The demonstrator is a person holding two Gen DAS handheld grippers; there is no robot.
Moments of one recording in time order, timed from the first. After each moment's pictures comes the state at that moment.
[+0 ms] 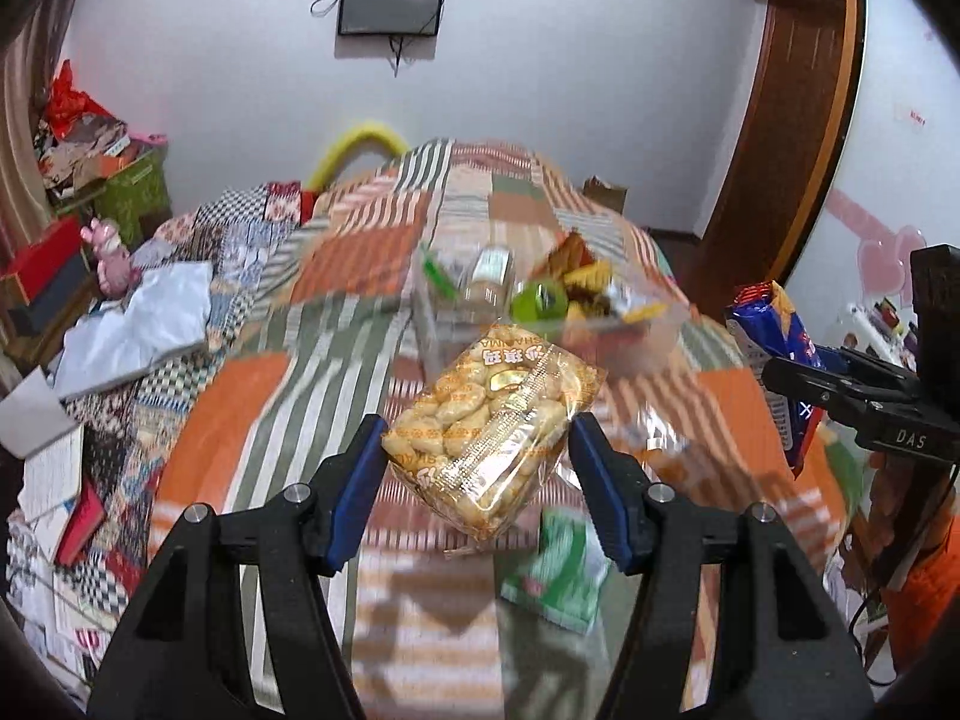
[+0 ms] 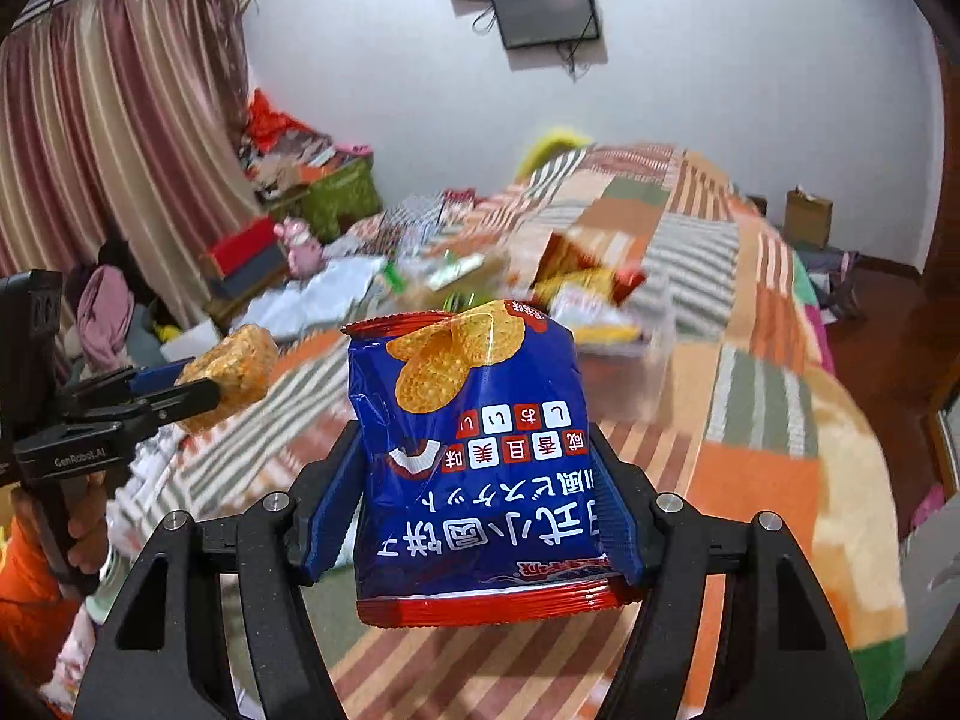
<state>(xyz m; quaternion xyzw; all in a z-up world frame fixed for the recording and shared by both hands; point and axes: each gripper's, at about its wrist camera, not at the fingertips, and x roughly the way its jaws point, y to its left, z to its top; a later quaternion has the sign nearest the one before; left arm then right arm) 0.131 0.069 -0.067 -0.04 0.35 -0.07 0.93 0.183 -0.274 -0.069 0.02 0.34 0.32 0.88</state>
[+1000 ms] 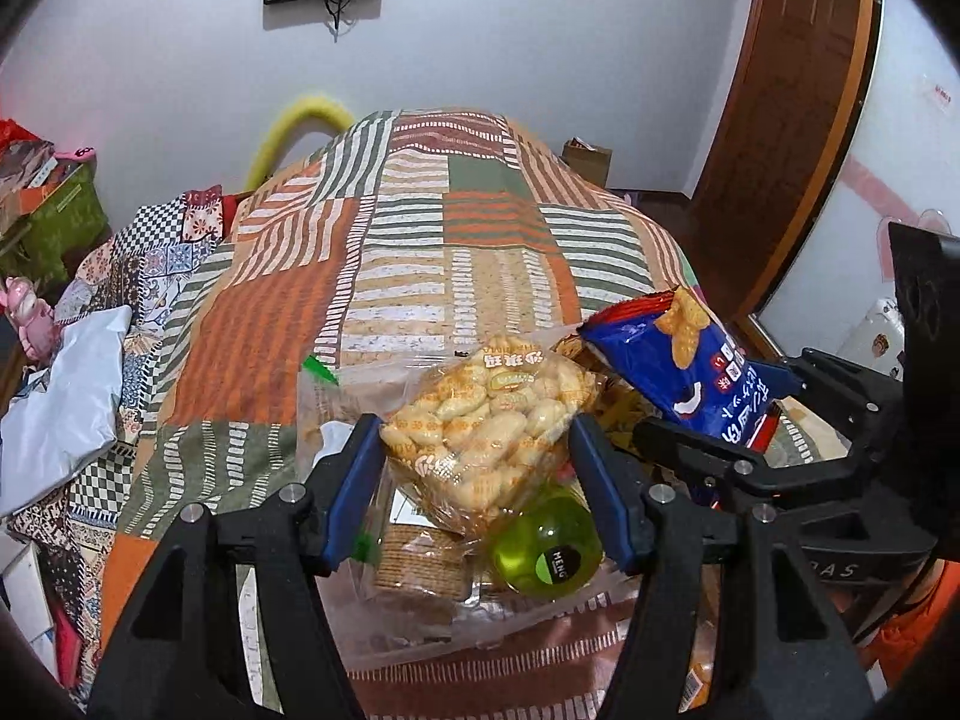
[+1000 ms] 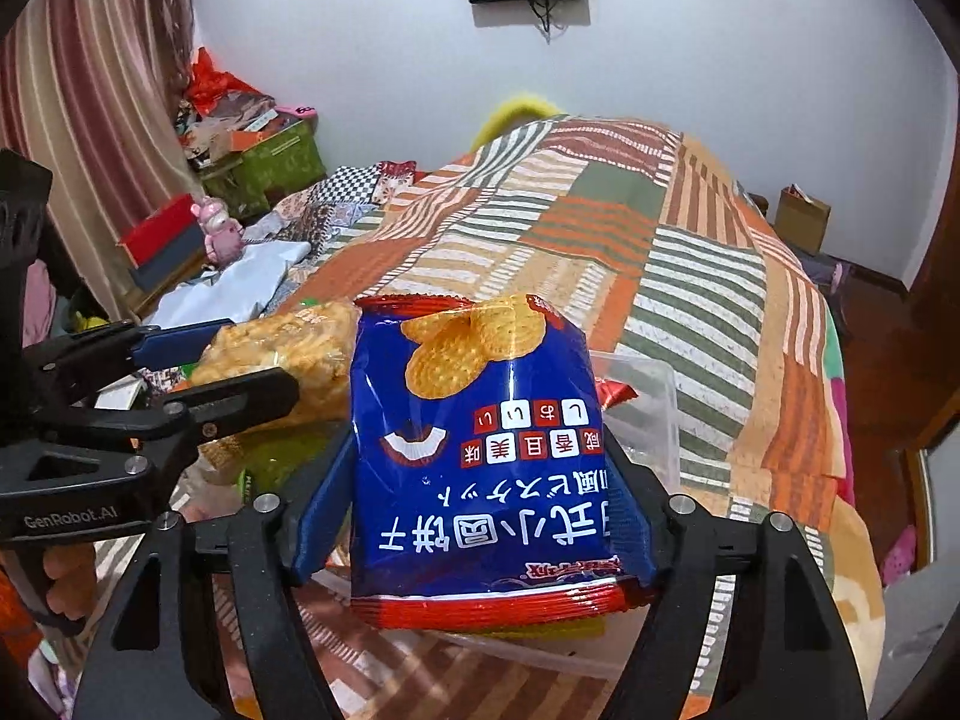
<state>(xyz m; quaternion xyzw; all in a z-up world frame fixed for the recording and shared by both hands) 0.346 0.021 -0.100 -0.01 0.40 -0.11 0.91 0.335 -0.220 -0.102 -0.03 0.39 0.28 0.88</state>
